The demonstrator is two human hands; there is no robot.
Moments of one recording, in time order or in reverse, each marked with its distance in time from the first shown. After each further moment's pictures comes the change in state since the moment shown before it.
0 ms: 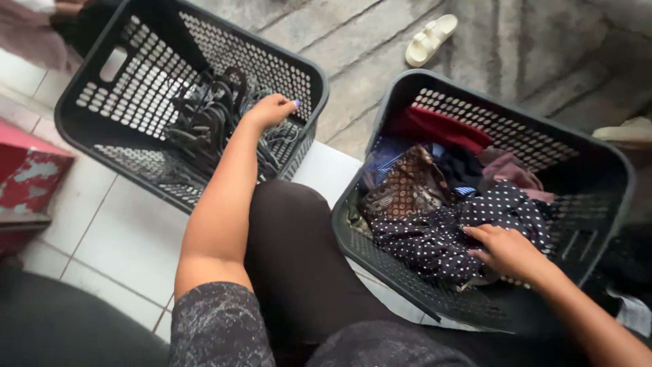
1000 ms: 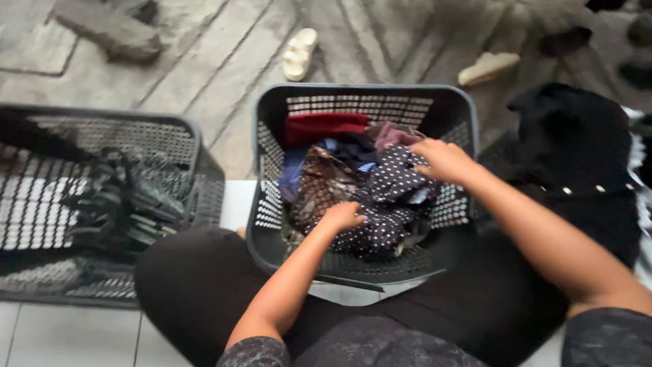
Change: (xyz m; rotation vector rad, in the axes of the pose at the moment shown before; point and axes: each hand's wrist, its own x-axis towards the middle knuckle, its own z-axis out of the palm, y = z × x) left_hand -0.117 0.117 0.444 0.596 -0.509 0.421; right_hand -0.010 0.126 -0.005 0.106 0.428 0.130
